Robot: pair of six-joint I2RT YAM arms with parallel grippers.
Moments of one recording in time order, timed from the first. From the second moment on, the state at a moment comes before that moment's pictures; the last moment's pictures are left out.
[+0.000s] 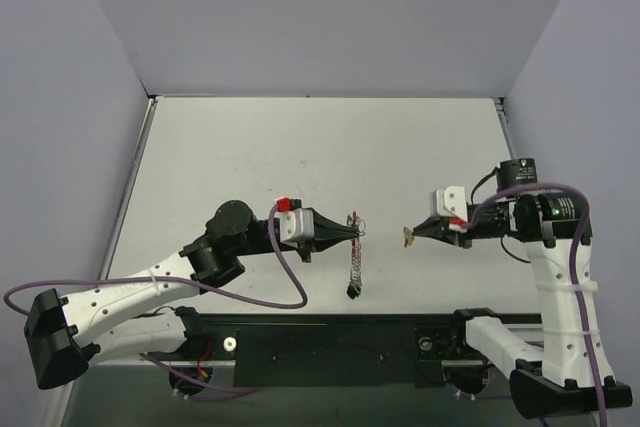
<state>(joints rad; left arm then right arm) -1.02 1.00 0.76 0.41 0.48 0.05 0.04 1.01 1.34 -1.49 -1.04 -1.38</state>
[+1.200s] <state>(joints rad) -1.14 1.32 0.56 0.96 0.41 0.19 0.14 0.85 0.93 -1.55 -0.99 -1.89</state>
